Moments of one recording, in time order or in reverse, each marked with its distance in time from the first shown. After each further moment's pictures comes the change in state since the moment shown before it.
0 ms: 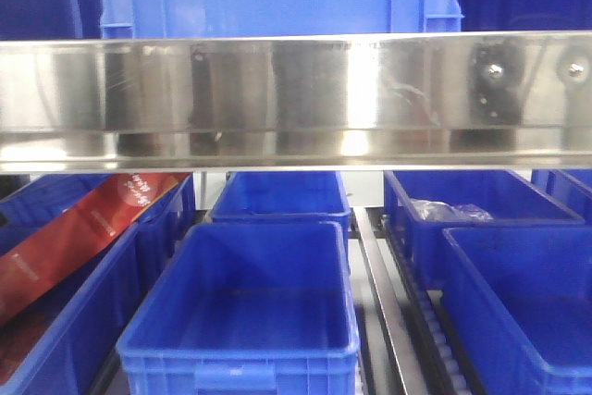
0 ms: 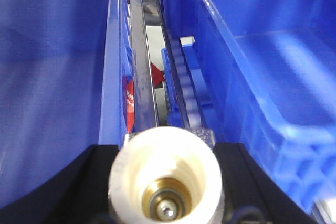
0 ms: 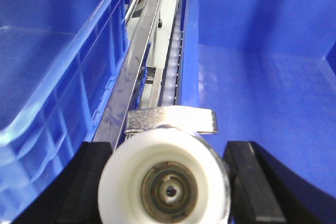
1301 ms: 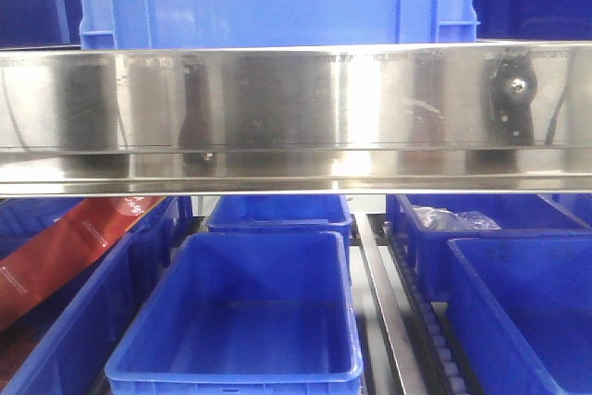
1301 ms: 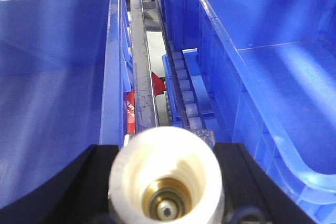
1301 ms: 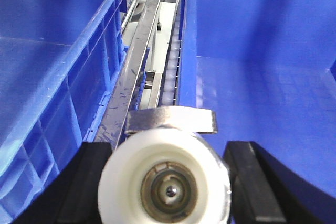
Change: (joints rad) left arm 0.000 0.000 0.000 0.000 -0.002 0.000; right arm 0.000 0.000 0.000 0.000 0.000 0.000
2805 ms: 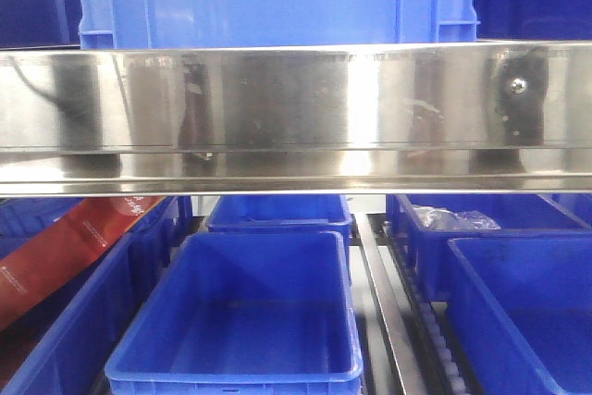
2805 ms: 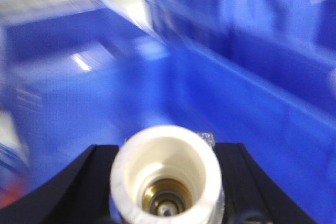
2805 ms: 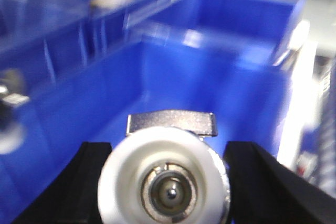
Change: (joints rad) left arm -0.411 0.426 -0.351 -0.073 -0.162 0.012; right arm 0.360 0.381 -0.396 0.107 -0.082 -0.011
